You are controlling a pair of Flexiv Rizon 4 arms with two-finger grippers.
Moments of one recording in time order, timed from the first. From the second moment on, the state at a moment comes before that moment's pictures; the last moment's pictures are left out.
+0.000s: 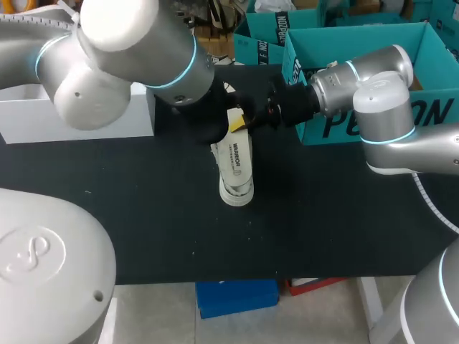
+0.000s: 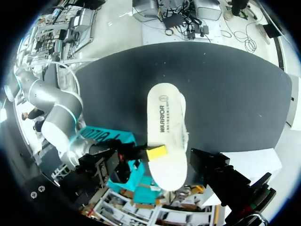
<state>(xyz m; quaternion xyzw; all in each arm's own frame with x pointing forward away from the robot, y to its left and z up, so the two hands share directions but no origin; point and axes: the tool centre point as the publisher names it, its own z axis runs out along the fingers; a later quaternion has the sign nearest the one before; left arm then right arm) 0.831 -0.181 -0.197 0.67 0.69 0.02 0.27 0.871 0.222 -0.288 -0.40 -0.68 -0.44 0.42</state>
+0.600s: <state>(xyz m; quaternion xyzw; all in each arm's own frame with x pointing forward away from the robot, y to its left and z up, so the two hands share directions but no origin) 0.822 -0.187 -0.205 0.64 0.73 0.05 0.23 0.871 0.222 -0.288 -0.40 -0.68 -0.44 0.42</state>
